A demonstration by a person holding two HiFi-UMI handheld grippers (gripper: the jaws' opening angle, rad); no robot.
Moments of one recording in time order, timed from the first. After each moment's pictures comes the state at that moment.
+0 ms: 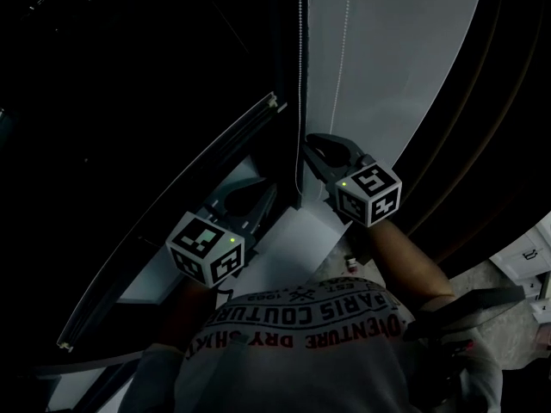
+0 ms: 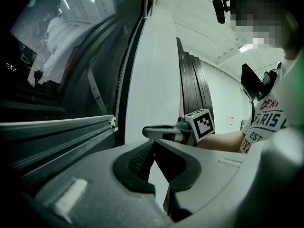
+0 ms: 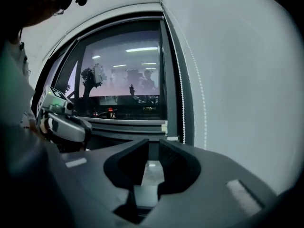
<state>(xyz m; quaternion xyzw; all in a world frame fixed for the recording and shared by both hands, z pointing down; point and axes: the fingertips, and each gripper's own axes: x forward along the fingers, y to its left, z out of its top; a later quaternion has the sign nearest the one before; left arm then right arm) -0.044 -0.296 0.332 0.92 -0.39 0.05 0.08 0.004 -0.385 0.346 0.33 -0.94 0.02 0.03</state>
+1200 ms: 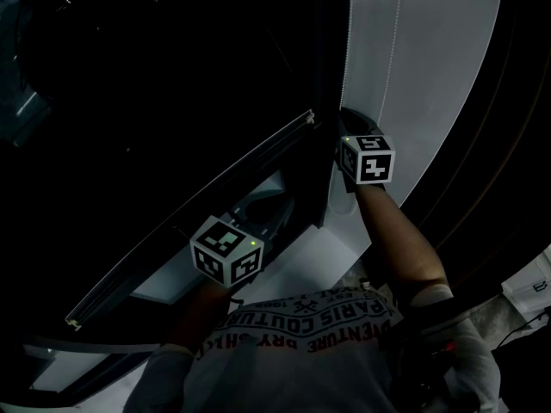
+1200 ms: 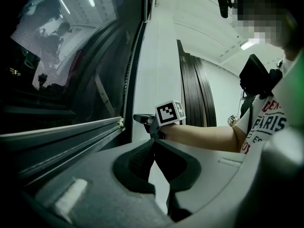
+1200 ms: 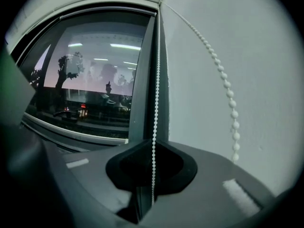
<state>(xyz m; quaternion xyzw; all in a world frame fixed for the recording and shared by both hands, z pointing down) -0.071 -0.277 0.327 0.91 -0.41 0.05 0.07 -0.004 -0.485 0.308 0.47 -0.88 0.00 0.03</state>
